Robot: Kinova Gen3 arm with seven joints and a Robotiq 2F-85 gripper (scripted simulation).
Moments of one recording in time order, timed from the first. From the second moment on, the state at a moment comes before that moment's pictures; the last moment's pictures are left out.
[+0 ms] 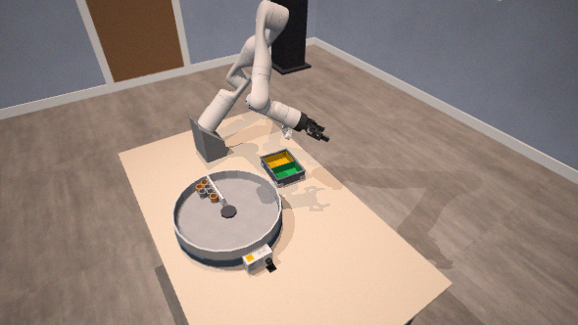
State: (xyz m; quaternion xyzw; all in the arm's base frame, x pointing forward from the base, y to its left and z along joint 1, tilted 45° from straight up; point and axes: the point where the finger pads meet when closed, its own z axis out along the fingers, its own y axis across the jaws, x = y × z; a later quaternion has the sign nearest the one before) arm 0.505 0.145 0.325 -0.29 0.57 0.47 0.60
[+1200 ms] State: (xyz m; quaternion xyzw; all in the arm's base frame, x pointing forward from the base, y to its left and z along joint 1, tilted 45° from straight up) arm 0.442 -0.042 0.251 -0.28 0.58 0.47 0.61
